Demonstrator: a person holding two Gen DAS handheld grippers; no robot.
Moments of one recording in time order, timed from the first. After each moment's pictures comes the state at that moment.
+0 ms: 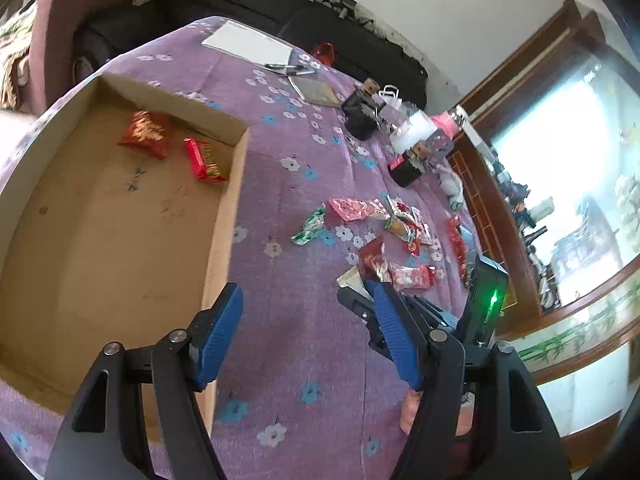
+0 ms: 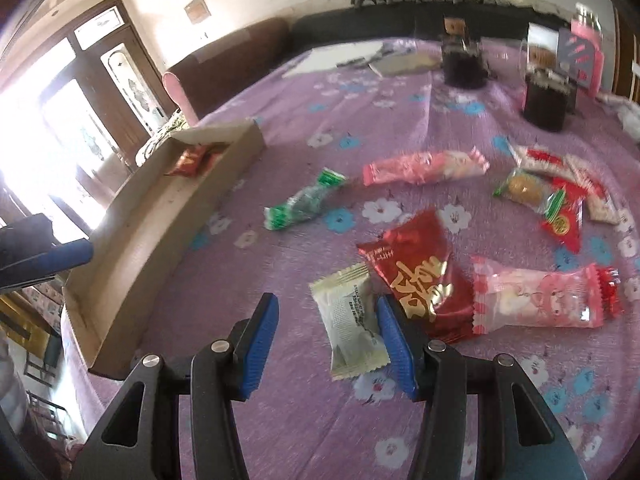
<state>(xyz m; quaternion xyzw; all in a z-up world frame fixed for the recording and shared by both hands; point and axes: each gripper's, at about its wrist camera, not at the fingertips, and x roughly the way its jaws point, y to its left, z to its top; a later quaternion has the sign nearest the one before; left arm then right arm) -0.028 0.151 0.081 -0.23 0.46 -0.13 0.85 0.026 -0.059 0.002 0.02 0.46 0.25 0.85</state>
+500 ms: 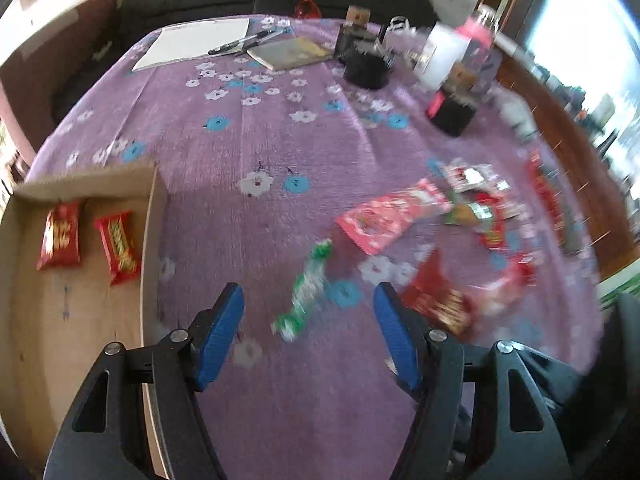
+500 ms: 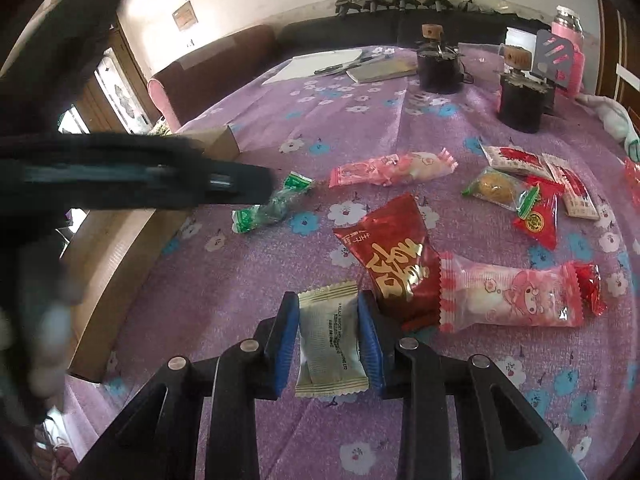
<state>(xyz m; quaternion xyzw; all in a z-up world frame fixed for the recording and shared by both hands) 0.082 0.053 0.031 -0.01 0.52 -0.07 0.85 0.021 -0.070 -0.002 0.01 0.45 0.22 0.86</state>
